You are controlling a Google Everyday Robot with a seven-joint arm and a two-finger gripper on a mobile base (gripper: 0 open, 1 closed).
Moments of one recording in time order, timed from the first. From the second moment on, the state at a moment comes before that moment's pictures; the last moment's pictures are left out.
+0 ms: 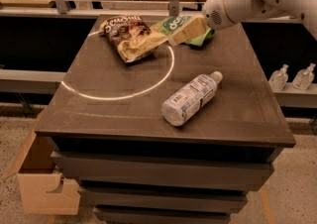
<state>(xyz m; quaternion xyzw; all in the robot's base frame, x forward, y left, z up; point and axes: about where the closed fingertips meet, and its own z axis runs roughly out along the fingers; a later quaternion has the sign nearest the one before) 0.711 -0.098 0.944 -0.41 0.78 0.13 0.45</state>
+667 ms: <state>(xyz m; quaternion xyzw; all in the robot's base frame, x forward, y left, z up) 0.729 -0.025 0.919 -0.44 0.76 0.21 0.43</state>
